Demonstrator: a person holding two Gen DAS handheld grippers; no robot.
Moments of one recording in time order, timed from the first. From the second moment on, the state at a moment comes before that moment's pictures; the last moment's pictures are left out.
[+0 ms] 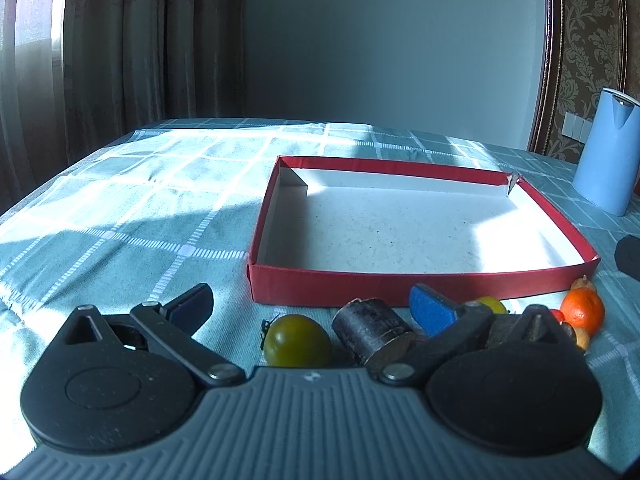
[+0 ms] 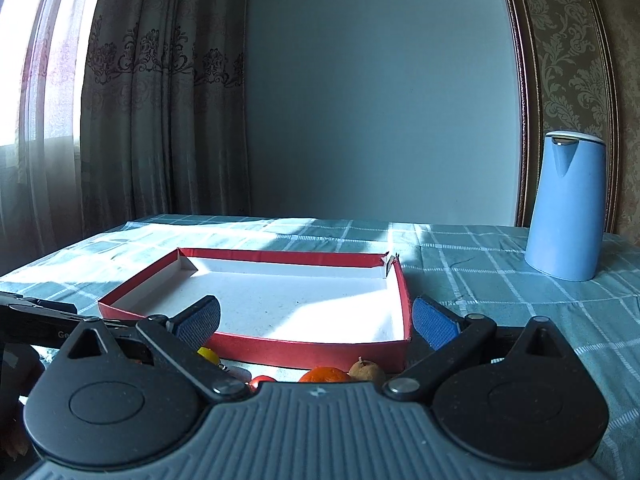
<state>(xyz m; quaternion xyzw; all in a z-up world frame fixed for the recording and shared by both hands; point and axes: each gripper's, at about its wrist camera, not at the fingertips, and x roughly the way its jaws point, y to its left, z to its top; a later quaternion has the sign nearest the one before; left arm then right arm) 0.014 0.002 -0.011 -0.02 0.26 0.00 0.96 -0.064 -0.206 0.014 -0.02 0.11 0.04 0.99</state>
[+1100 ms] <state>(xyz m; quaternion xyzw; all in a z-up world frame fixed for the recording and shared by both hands) 0.018 0.004 -0.009 -0.03 0.27 -0.01 0.96 -0.088 -0.263 0.005 0.00 0.14 0.00 0.99</state>
